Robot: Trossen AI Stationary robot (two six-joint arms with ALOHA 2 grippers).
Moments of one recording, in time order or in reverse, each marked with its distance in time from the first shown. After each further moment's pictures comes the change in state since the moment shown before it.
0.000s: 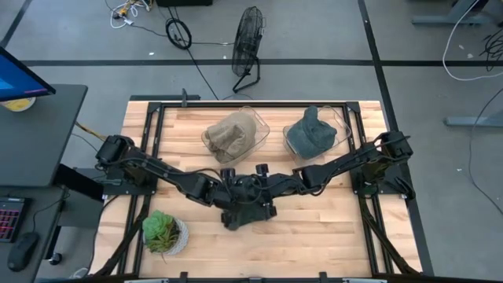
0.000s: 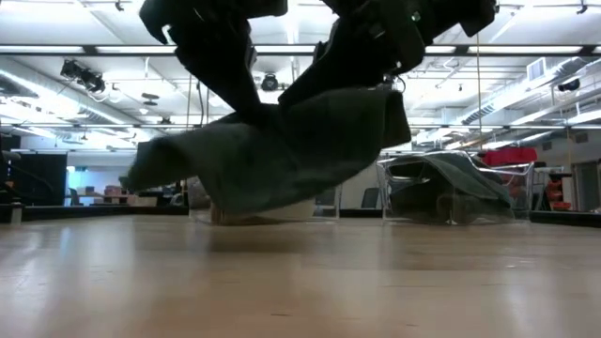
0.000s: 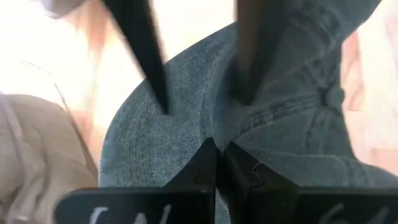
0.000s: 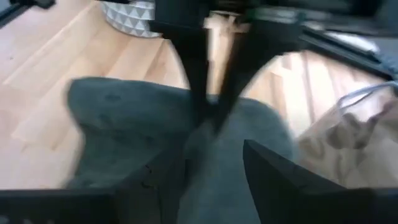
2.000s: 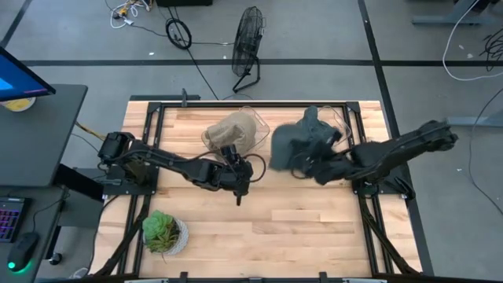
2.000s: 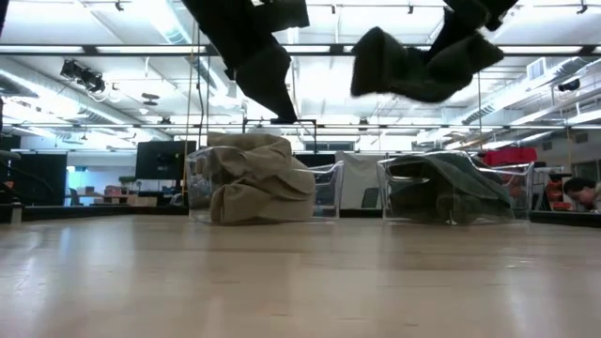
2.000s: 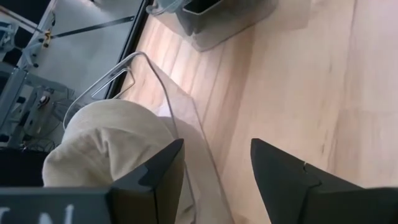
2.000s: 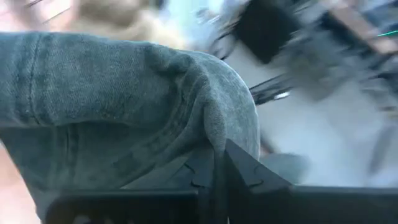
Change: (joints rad) left arm 0.139 -0.001 0.001 0.088 -0.346 0.142; right arm 0.052 -0.563 0.000 -1.033 0.762 0.701
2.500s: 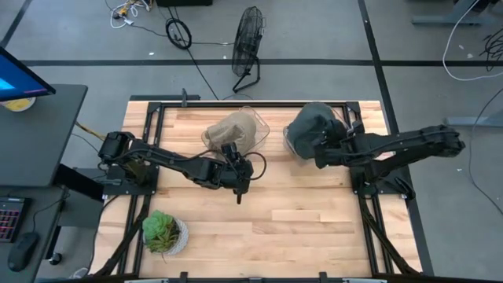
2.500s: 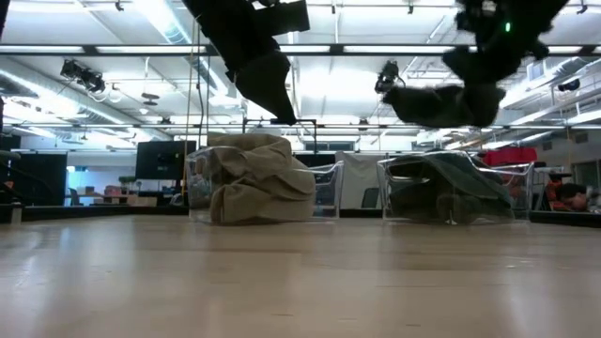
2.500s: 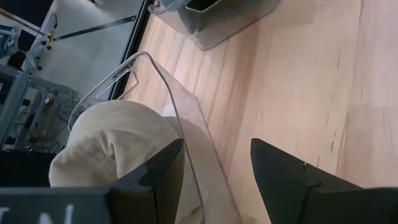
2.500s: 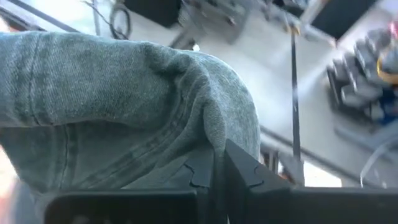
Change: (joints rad) left arm 0.014 0.000 0.000 0.000 0.001 0.035; right arm -0.227 -0.076 -0.145 -0.270 0.124 0.510
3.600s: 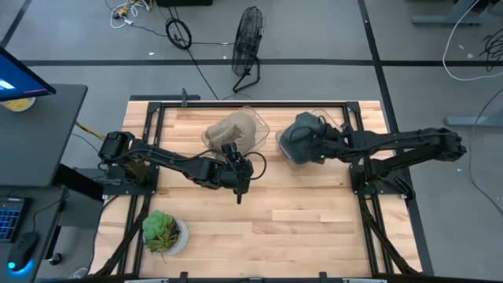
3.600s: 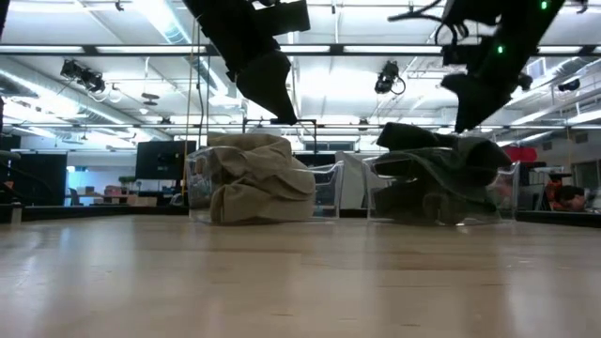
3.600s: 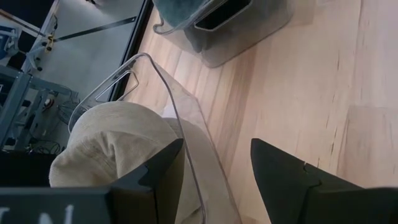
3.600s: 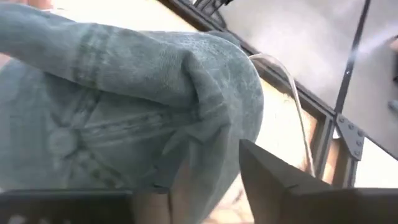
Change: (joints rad) left arm 0.000 0.000 -0.001 0.006 0.000 0.005; right arm -0.125 0.000 -0.066 0.195 -0.352 -0.284
